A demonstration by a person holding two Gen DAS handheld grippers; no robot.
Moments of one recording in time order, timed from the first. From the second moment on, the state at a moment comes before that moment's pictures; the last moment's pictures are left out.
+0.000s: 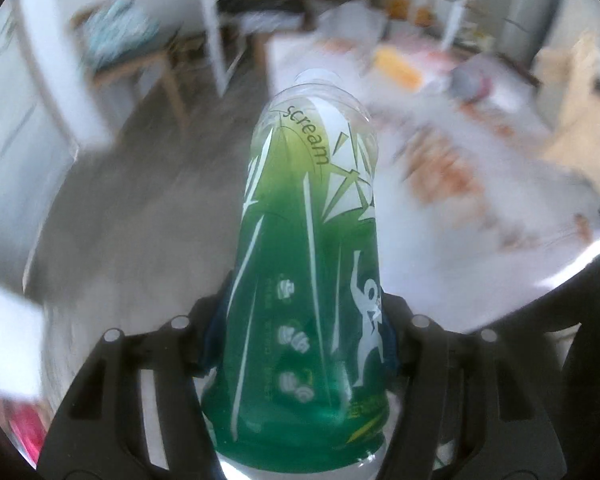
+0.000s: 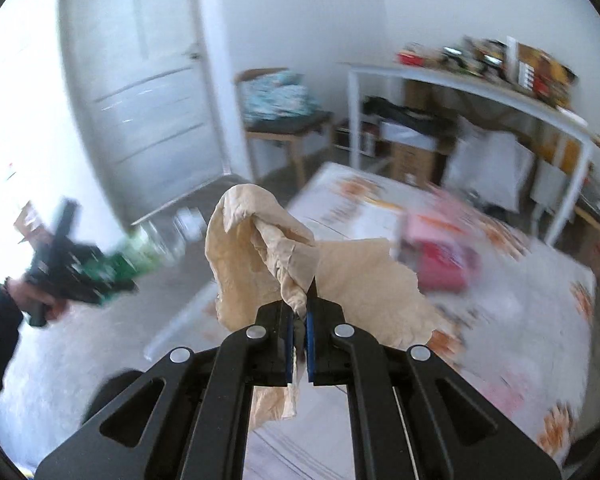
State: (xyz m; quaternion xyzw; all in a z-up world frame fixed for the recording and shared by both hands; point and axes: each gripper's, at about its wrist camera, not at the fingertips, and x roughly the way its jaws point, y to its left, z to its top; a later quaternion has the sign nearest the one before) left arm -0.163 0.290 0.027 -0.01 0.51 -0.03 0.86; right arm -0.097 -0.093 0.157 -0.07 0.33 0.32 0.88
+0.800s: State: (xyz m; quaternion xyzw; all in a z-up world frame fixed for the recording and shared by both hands) left arm -0.127 0.312 -0.237 -0.13 0.68 0.04 0.72; right arm -0.120 0.126 0.128 -0.16 0.36 0.46 0.80
